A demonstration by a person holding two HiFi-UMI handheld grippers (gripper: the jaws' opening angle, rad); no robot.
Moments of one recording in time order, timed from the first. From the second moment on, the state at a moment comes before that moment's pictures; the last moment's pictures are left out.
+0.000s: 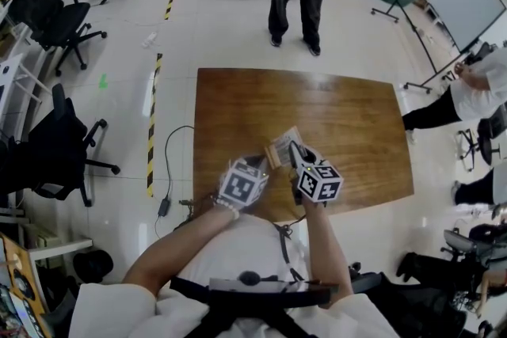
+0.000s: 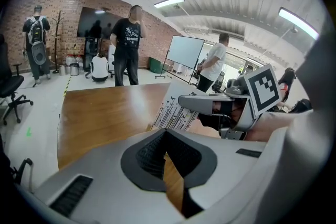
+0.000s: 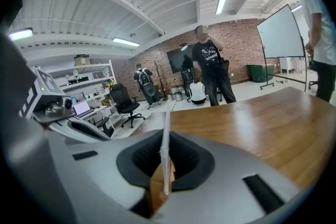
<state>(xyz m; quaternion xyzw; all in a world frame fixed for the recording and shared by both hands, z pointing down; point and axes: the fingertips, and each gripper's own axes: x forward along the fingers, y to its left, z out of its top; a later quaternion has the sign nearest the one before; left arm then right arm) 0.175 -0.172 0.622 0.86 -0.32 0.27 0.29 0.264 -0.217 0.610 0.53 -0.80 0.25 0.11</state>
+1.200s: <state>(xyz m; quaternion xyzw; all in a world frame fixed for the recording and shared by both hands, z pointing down) 0.166 -0.173 0.613 0.86 -0.34 0.26 0.27 0.252 -0.213 0.666 0.53 -0.79 0.27 0.16</state>
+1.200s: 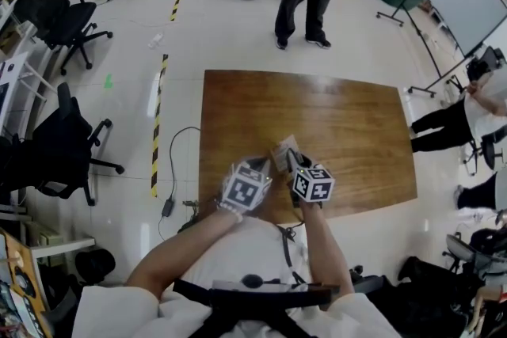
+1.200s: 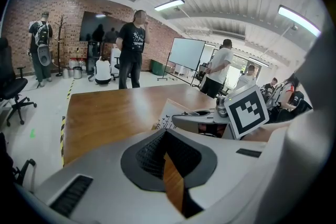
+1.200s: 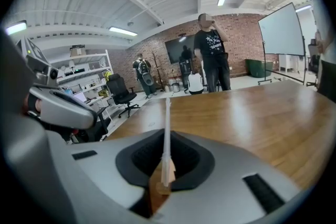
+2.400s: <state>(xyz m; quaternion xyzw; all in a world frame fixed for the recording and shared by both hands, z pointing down) 0.101 -0.140 0.592 0.91 -0.20 0.24 0.28 0.184 -0.107 0.554 0.71 -0.65 0.28 0.03</state>
